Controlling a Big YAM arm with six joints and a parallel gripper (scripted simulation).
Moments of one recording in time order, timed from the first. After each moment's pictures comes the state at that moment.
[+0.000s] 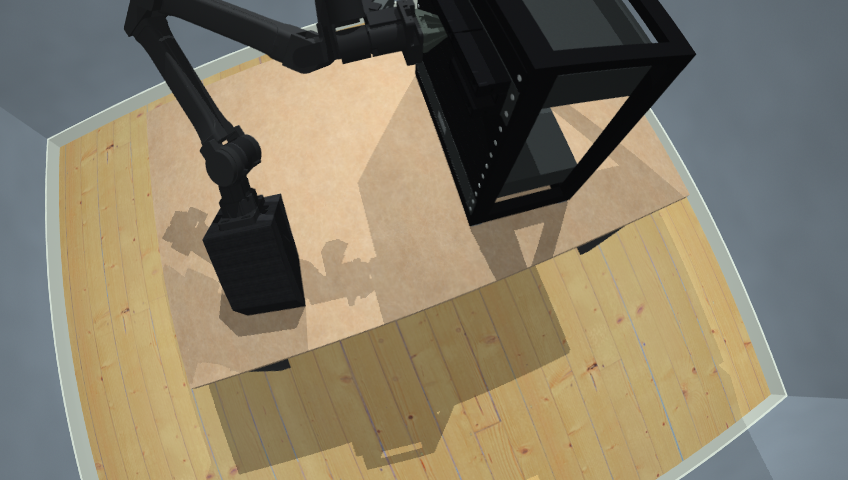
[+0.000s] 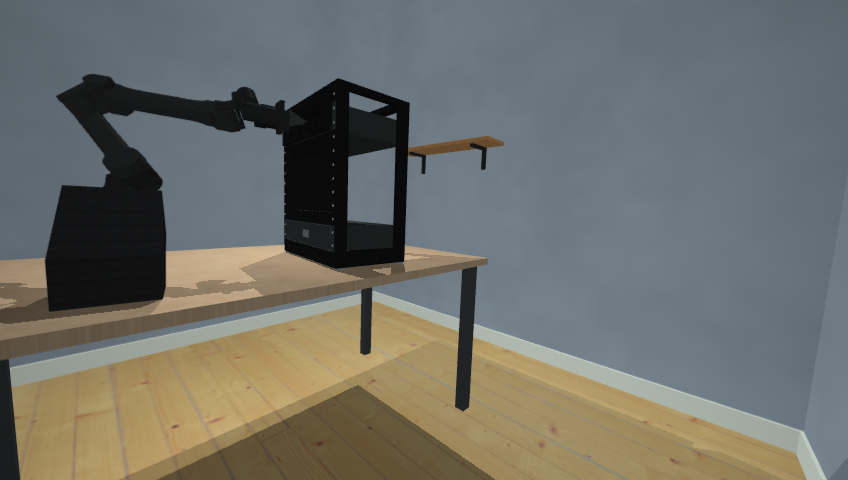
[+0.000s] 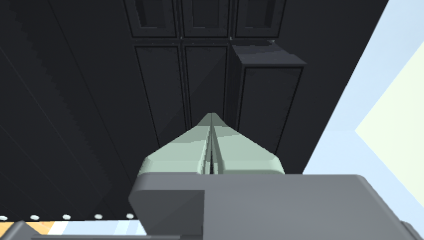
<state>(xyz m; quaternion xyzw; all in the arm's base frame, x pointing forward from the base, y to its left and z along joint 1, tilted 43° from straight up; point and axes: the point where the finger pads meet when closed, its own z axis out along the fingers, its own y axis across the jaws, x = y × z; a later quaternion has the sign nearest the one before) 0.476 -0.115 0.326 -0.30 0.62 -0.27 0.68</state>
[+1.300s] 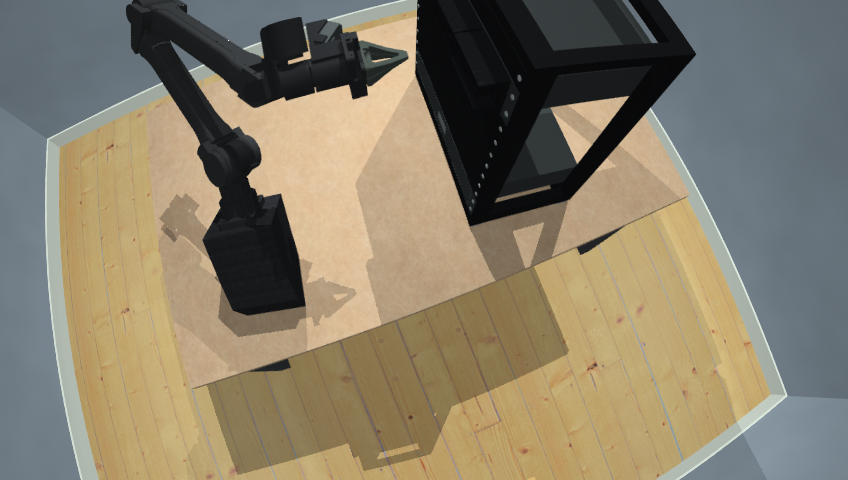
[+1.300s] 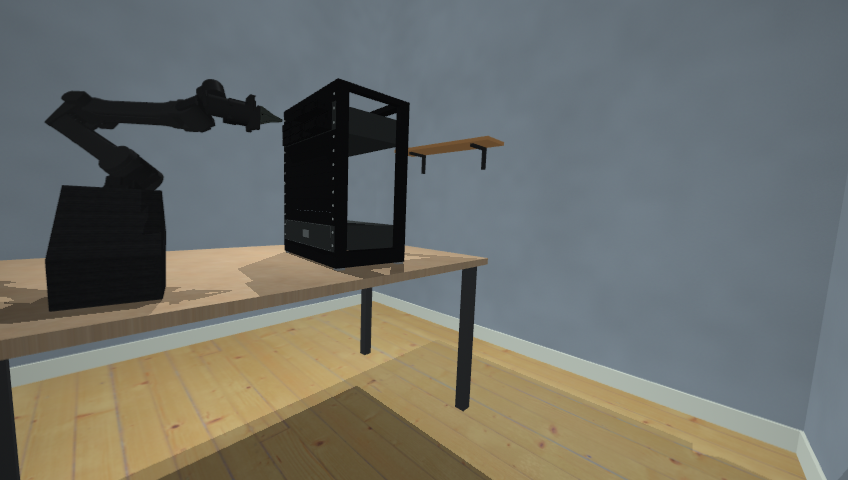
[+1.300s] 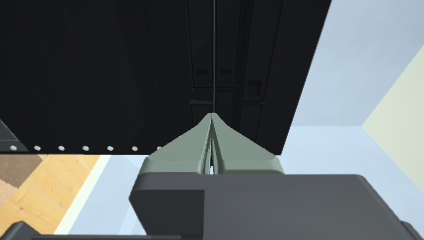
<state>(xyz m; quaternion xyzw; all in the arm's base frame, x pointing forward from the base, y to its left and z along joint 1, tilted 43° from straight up) 0.381 -0.134 0.284 -0.30 0.62 -0.26 0.68</state>
